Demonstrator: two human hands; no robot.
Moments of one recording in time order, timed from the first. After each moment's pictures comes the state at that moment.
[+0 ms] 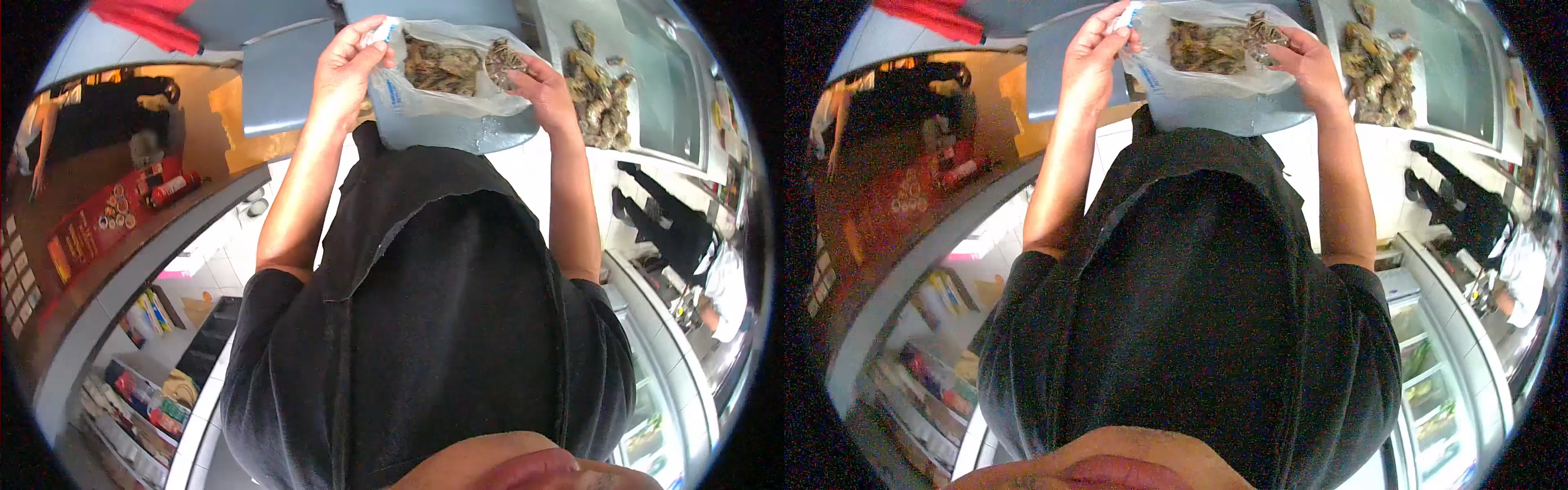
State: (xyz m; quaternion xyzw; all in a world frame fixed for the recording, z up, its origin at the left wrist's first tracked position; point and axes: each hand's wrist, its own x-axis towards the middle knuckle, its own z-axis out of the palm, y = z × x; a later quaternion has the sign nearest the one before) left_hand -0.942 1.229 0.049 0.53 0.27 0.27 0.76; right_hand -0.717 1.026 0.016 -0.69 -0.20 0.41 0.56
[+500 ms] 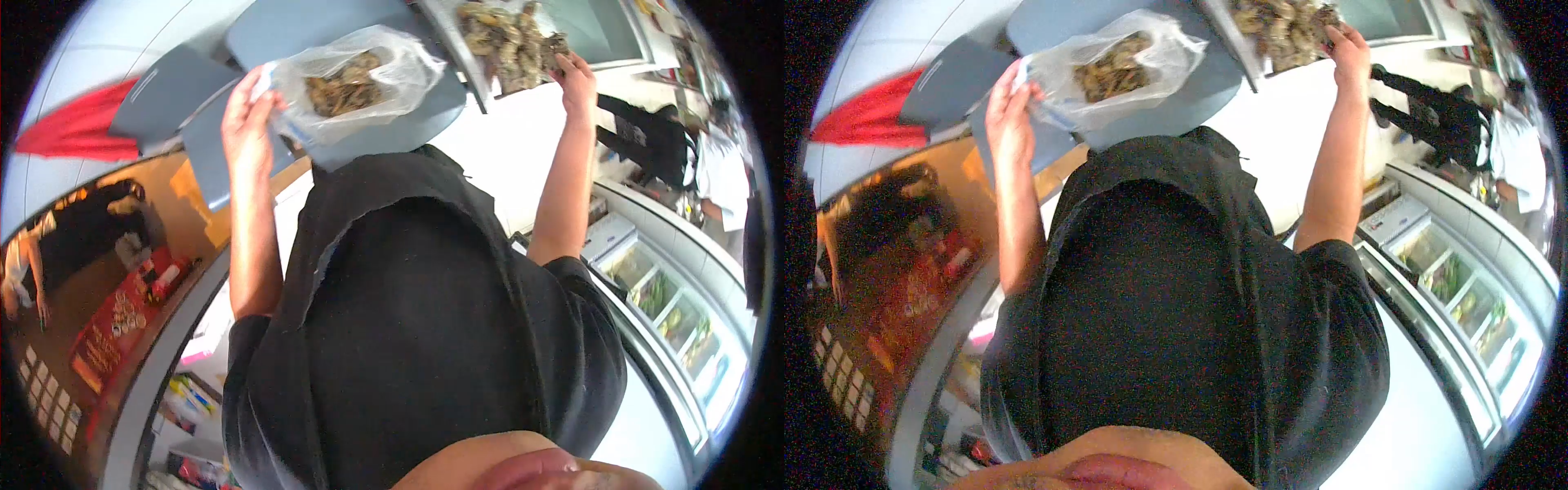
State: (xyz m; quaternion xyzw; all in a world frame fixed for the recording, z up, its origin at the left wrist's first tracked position) left_hand -0.932 1.227 0.014 0.59 0.26 0.24 0.72; right_hand -0.582 0.825 -0.022 -0.77 0.05 0.06 0.63
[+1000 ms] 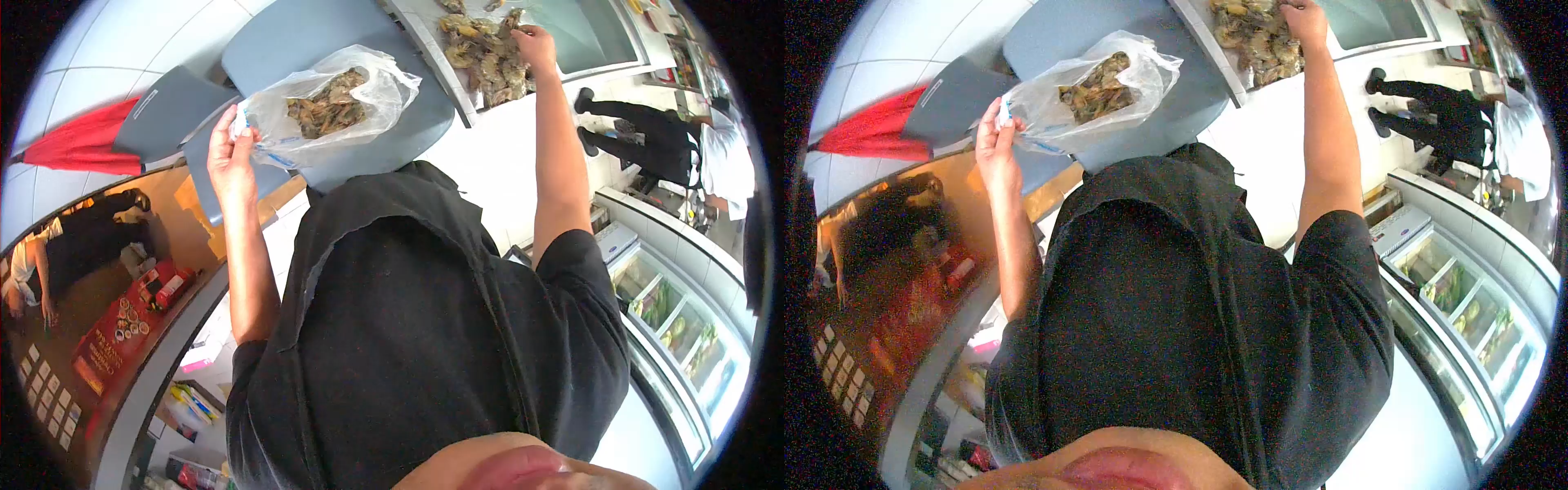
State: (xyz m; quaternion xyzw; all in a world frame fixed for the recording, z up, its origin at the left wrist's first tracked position) left_hand -0.938 1.213 -0.005 0.64 0.32 0.26 0.64; right_hand -0.499 0.871 -0.069 -0.96 -0.07 0.06 0.27
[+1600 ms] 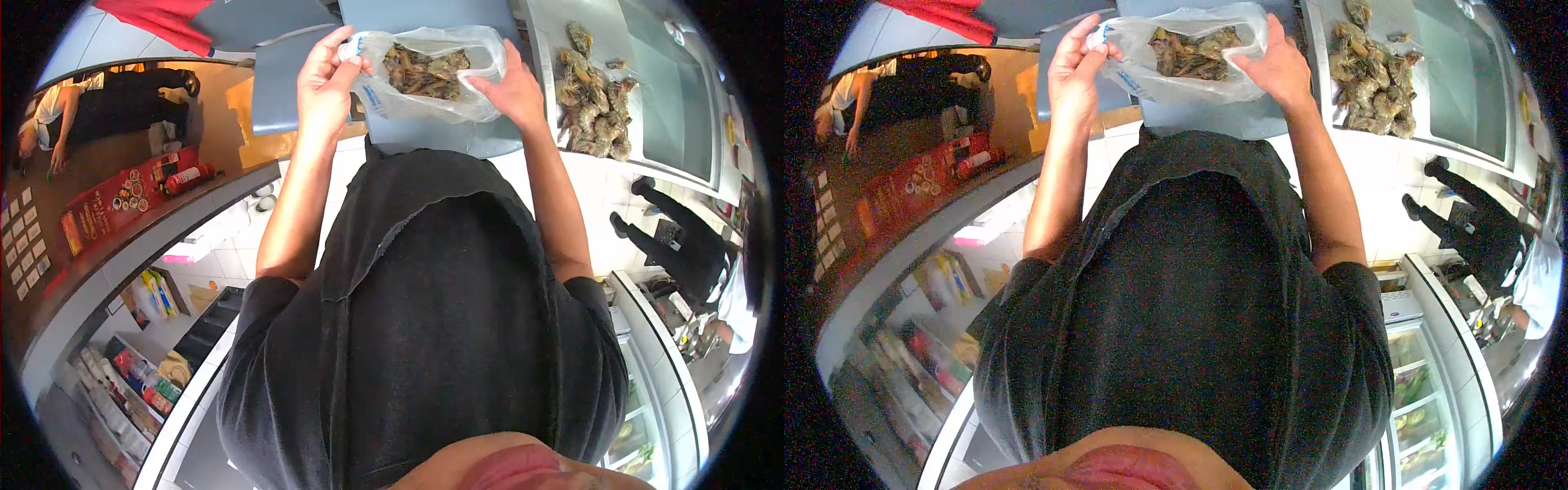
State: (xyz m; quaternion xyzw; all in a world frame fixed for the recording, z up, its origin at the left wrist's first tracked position) left_hand -0.939 1.189 0.026 0.61 0.31 0.32 0.65; right_hand -0.703 1.023 -0.058 -0.88 -0.38 0.06 0.26
